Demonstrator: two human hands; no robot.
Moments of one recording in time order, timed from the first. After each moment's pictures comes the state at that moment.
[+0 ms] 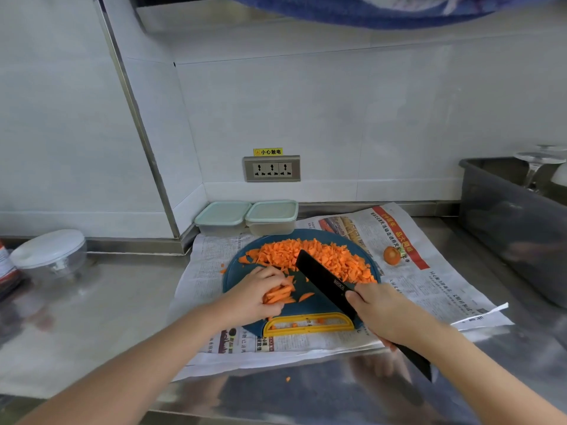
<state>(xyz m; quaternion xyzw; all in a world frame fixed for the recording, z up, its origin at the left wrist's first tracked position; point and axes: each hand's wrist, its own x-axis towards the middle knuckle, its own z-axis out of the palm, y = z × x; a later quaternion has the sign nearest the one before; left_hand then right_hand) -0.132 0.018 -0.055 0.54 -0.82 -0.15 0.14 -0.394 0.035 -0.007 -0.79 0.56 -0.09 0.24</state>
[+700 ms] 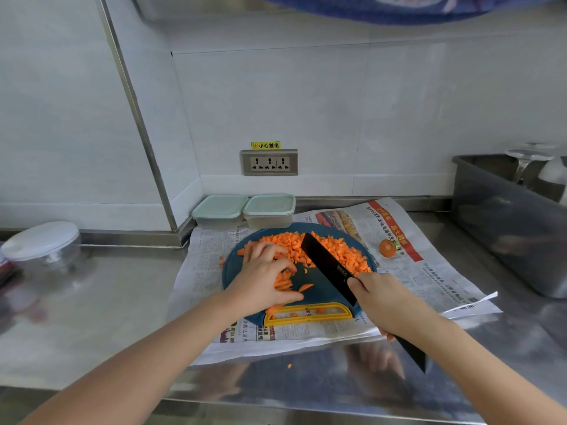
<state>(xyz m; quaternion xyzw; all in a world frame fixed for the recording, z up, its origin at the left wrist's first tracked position) -0.149 0.016 -0.046 0.55 -0.81 0.02 0.19 -0.395 0.043 -0.004 -0.89 0.46 0.03 -0.06</state>
